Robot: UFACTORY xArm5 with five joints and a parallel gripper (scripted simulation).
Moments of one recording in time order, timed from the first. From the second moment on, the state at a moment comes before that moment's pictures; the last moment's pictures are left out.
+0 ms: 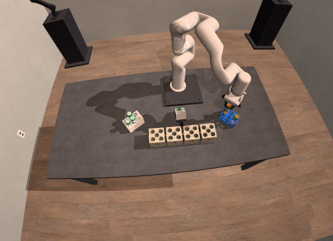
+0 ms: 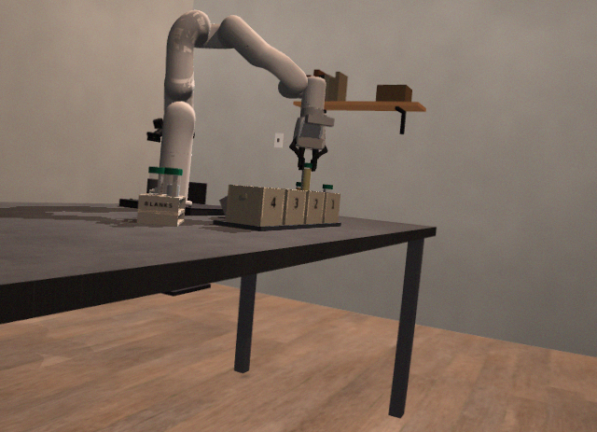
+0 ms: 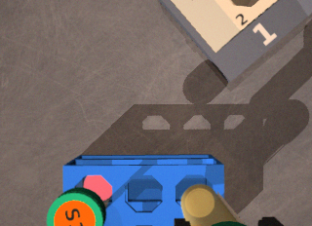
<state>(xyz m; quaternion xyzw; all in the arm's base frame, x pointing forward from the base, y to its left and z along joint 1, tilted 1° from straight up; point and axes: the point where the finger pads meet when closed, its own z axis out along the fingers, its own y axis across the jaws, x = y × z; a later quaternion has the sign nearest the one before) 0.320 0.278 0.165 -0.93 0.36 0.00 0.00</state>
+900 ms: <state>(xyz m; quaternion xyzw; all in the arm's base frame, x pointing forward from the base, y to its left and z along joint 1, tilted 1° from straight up) 0.321 0.278 0.155 -0.93 0.36 0.00 0.00</state>
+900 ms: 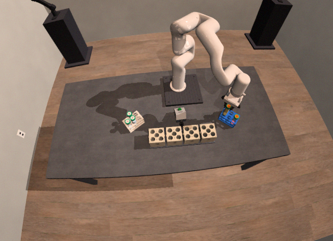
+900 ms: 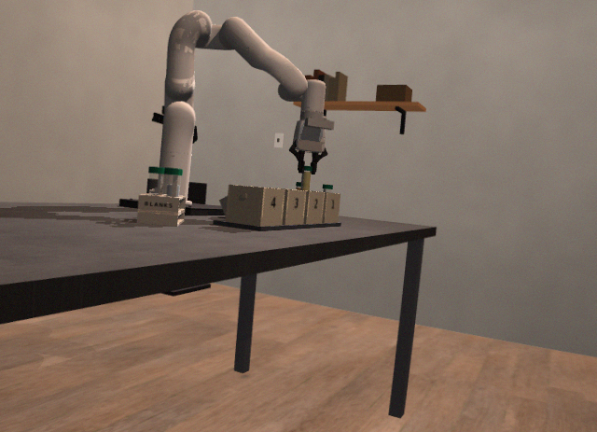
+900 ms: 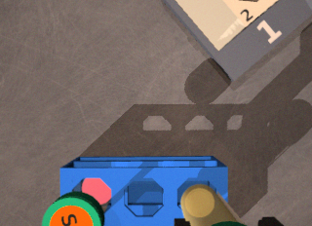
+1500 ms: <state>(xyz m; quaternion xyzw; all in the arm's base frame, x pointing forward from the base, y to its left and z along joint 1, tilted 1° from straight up) 0.321 0.279 0.139 -0.93 0.36 0.00 0.00</state>
